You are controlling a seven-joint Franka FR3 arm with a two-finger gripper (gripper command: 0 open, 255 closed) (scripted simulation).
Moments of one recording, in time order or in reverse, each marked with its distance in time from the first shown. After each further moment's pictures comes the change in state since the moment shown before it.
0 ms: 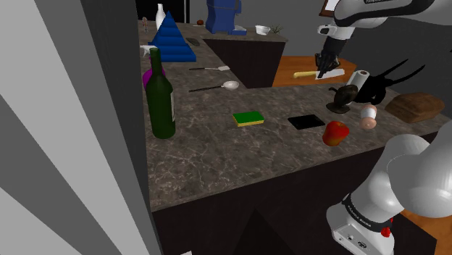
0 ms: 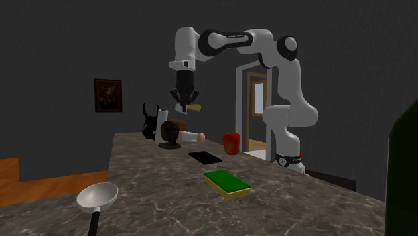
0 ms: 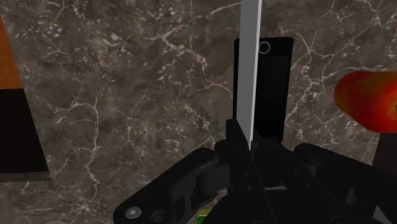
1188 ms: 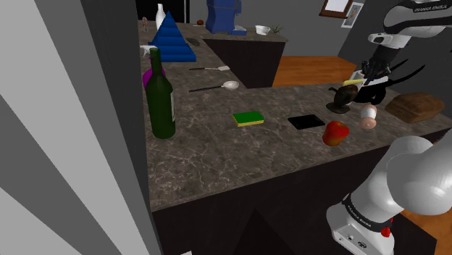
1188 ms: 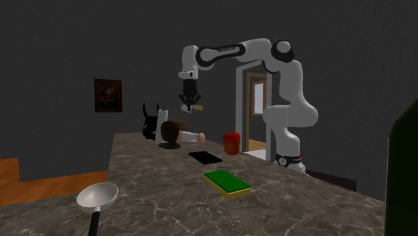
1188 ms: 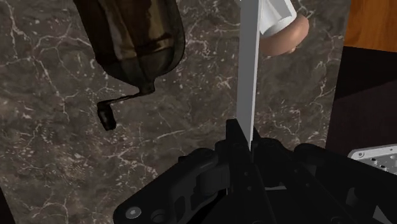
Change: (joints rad) arm -0.136 -0.111 -0.236 0.005 -0.125 -0.019 -0.334
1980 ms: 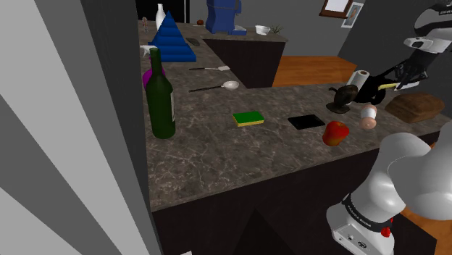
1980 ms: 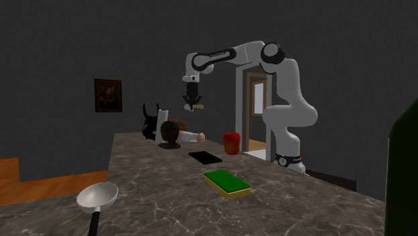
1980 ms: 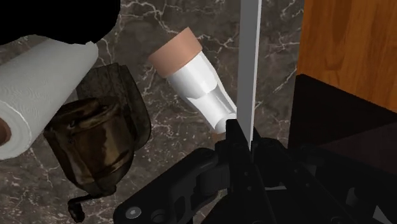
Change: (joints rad) arm 0.302 0.085 -0.584 0.206 0.059 -0.019 -0.329
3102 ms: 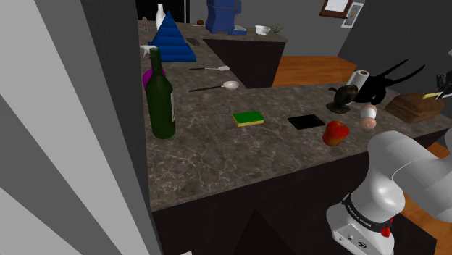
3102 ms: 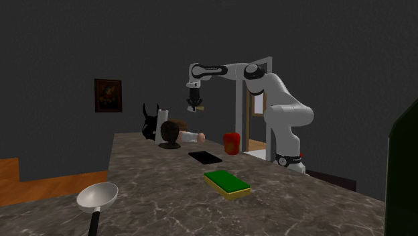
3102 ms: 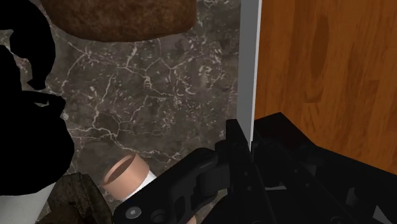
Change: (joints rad) arm 0.469 -0.481 -0.438 0.652 -0.359 -0.244 -0.174
